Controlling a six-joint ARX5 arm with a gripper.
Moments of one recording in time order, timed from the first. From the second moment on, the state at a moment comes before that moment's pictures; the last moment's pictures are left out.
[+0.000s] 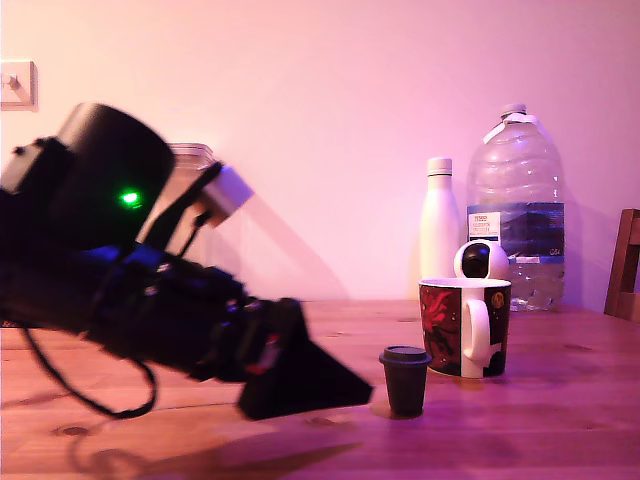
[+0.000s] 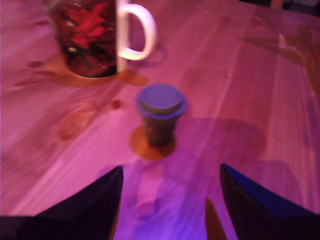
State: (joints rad) arm -0.73 1.88 0.53 0.88 0.47 0.11
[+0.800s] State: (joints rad) arm -0.78 1.99 0.72 0.76 0.41 0.11
